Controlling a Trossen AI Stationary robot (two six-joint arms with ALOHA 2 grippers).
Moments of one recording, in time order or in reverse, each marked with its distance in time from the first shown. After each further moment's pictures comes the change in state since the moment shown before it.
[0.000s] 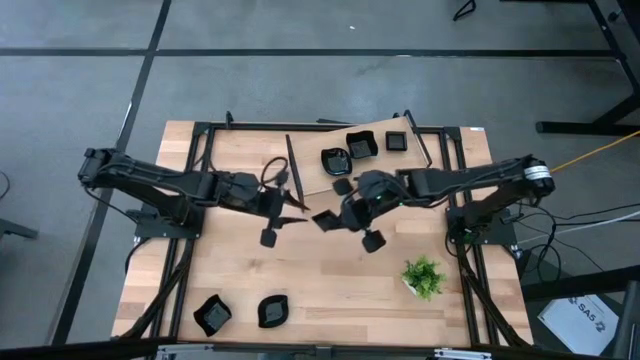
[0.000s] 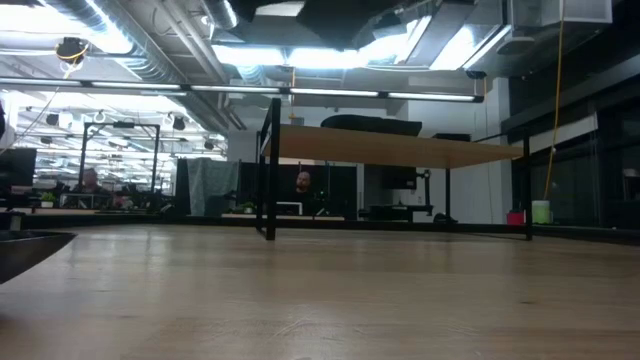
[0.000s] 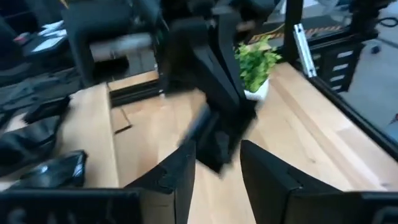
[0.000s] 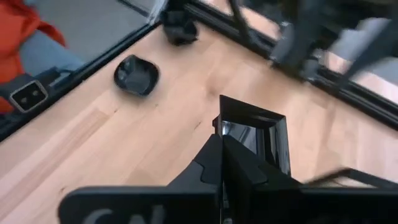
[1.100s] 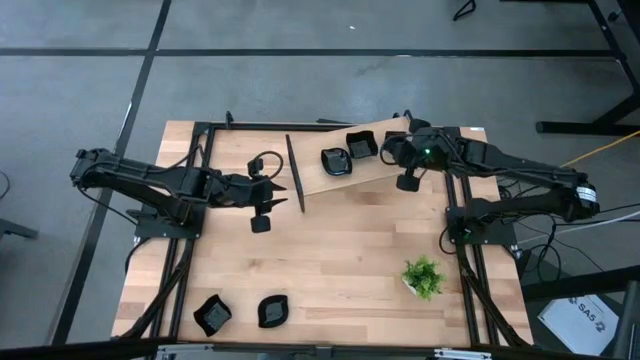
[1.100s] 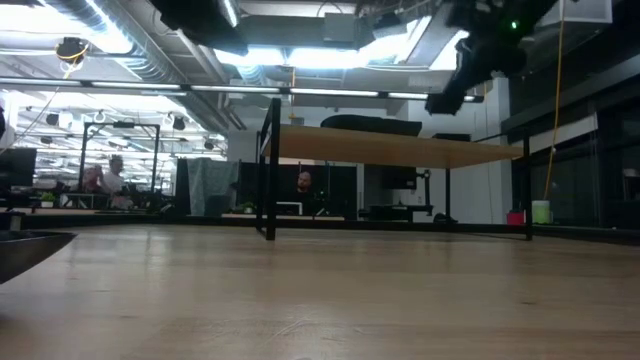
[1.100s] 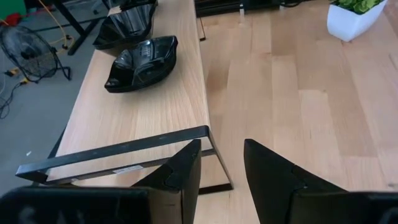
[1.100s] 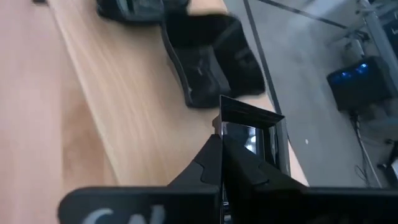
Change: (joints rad) left arm -0.001 -0.121 -0.006 -0.386 -0.337 -0.185; right arm -0.418 -0.461 -0.298 -0.307 0.515 -0.016
